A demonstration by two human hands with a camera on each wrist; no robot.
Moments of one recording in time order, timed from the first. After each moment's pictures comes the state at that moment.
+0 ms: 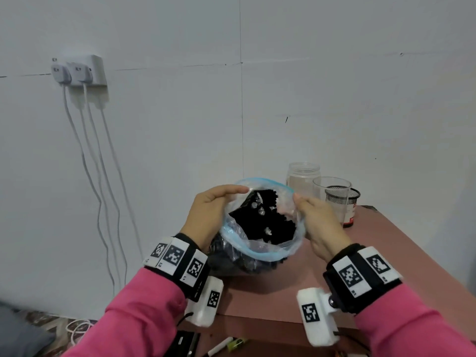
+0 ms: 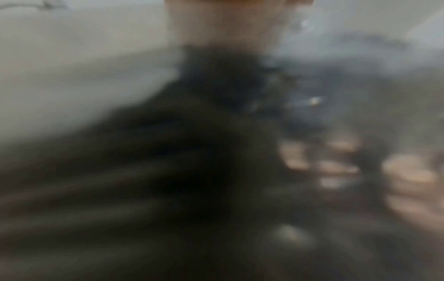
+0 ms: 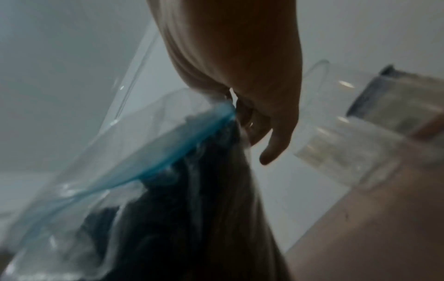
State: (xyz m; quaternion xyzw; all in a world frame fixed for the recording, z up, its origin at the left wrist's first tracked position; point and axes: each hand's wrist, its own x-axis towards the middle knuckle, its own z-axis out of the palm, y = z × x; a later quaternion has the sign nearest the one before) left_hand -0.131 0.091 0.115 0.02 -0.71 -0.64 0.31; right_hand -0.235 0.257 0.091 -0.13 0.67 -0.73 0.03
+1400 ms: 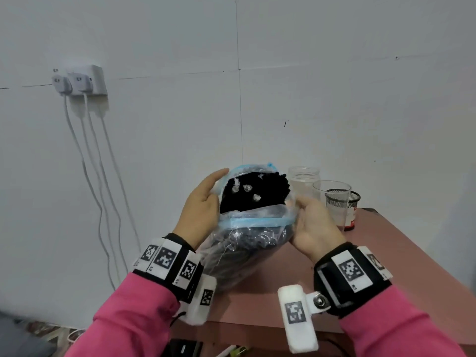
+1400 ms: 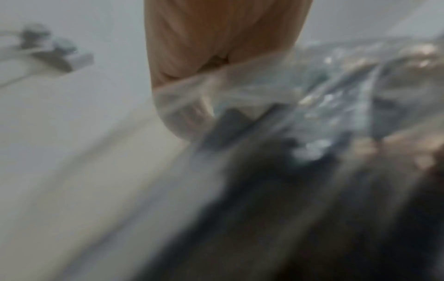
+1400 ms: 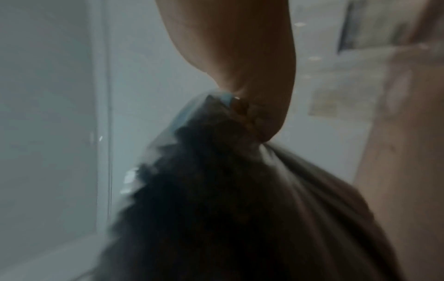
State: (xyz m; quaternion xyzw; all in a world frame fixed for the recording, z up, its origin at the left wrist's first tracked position) left_hand -0.129 0.074 0.128 0.02 -0.80 -0.47 0.37; right_hand -0.212 0.243 0.120 -0.06 0.42 -0.88 0.22
